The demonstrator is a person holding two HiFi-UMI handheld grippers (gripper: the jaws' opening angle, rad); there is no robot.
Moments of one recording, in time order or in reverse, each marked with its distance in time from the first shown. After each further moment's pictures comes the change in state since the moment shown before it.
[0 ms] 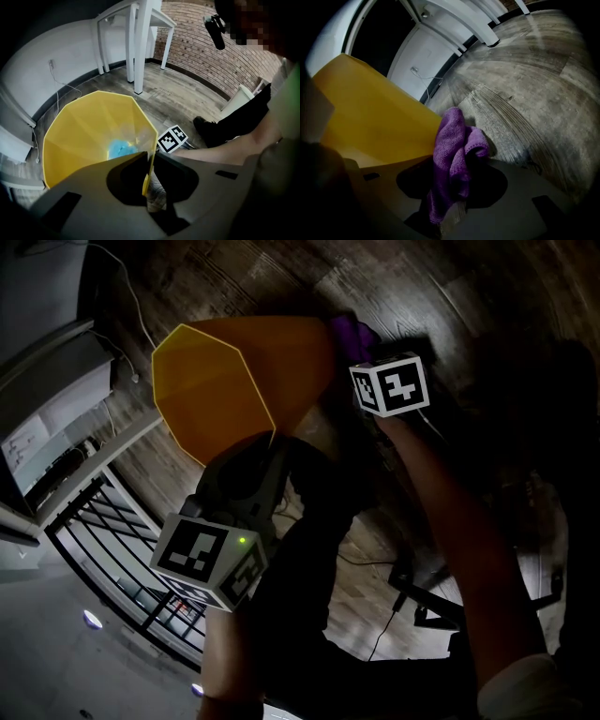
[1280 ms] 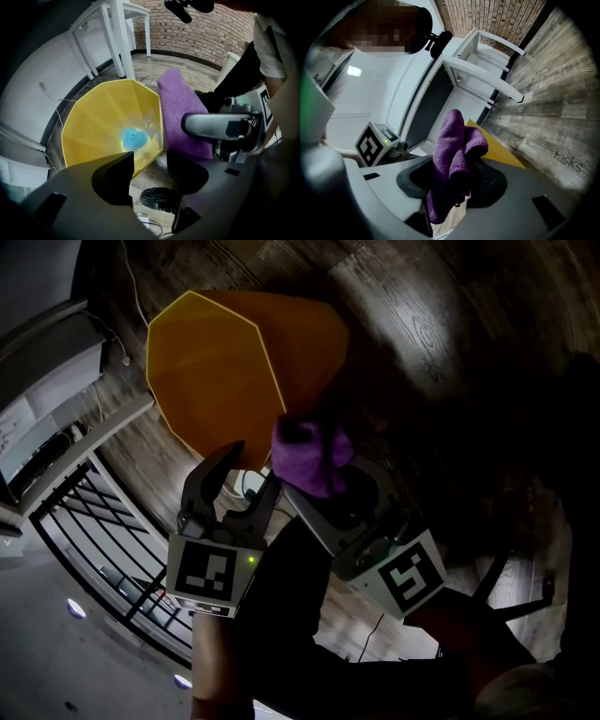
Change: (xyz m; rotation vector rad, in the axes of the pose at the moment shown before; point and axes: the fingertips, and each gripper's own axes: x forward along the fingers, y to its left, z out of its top) left arm -0.019 0.026 -0.056 0.265 0.103 0.087; right arm -0.190 0.205 0.023 0.007 -0.687 0.398
